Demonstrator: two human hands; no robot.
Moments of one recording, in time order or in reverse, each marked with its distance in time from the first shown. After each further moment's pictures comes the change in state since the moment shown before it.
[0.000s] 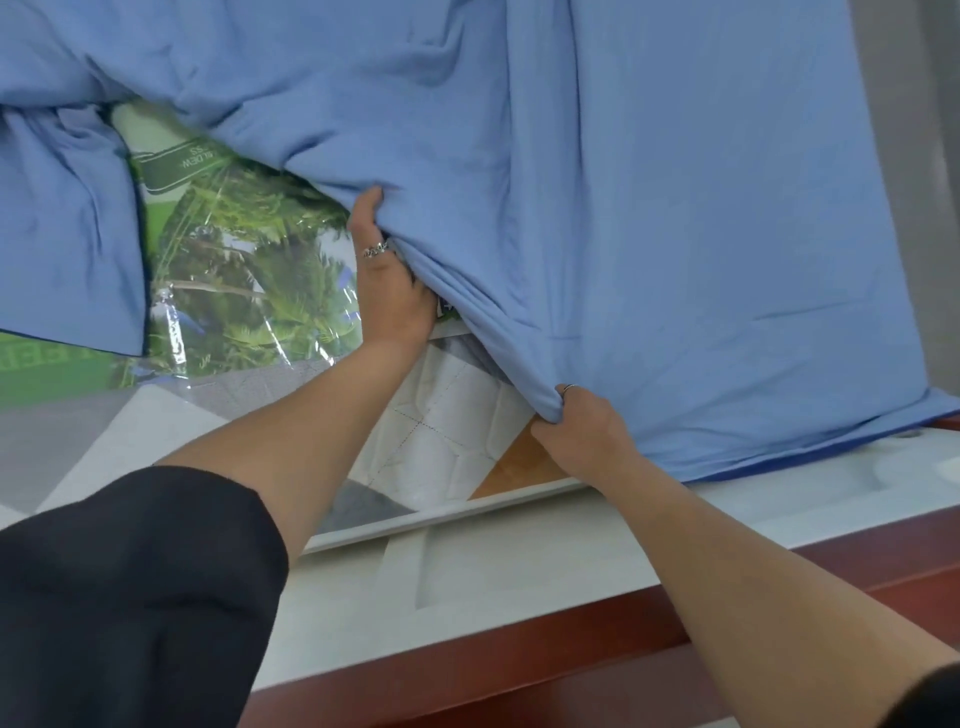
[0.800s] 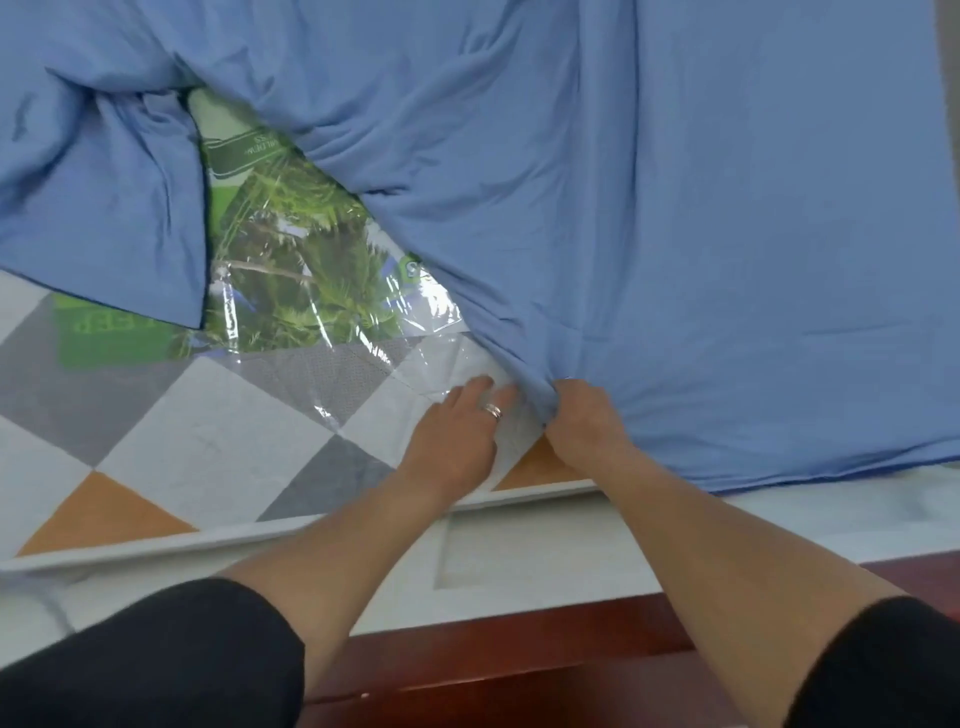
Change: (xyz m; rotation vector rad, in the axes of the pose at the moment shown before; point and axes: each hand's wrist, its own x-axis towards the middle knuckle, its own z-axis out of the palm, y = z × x) left_hand -0.136 -0.022 -0.039 0.981 -0.814 0.101; right_hand 0.017 -0.015 0.022 -0.223 0.014 -0.147
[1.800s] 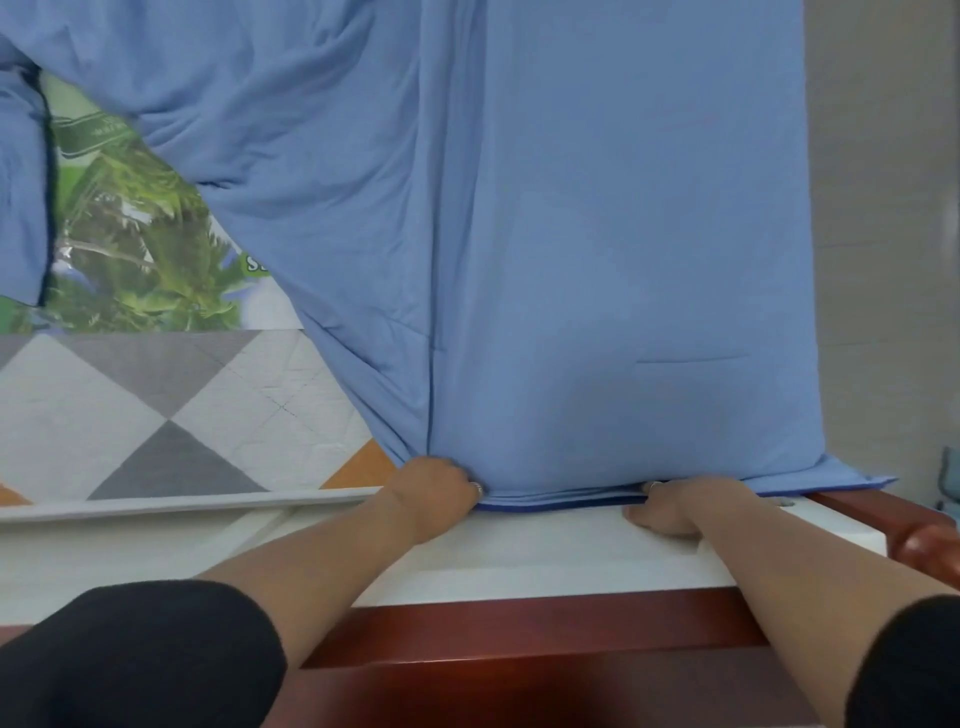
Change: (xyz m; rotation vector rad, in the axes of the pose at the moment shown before) left_hand 0.045 0.179 0.059 0.433 -0.522 0.333; right_hand 0.004 0.307 -0.126 -0.668 -0.865 0.235
